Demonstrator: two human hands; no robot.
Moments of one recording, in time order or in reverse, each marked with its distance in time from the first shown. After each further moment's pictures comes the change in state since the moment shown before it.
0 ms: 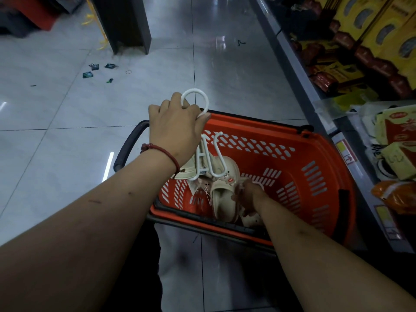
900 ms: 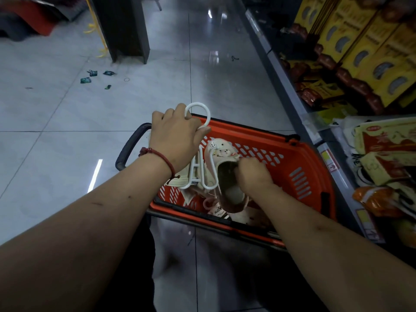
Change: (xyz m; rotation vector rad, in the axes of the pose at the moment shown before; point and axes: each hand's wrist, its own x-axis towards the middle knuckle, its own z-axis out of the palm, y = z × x) left_hand -0.019 -0.010 -0.023 0.010 -0.058 0.104; right_hand -0.060 -0.022 -0.063 -0.002 0.601 -0.051
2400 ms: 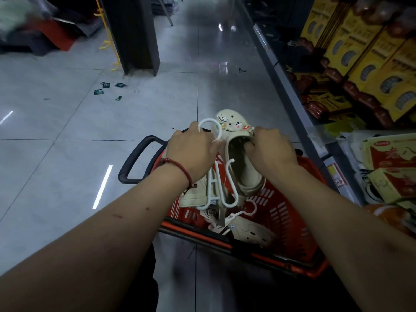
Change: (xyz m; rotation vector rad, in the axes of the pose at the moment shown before) left_hand 0.019 0.033 -0.004 -0.105 -0.164 -0.062; right_hand 0.005 0.004 -0.101 -0.001 0.384 -0.187
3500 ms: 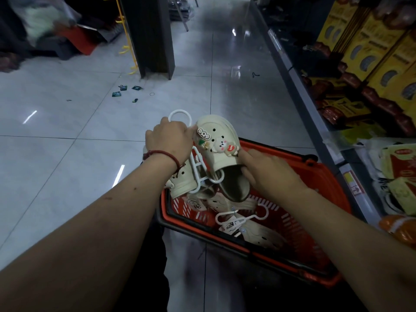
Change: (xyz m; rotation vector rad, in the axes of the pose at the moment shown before) left_hand 0.006 -0.066 -0.010 -0.065 0.084 -0.397; right_hand -0.029 -0.013 0.017 -0.109 -0.128 -0.474
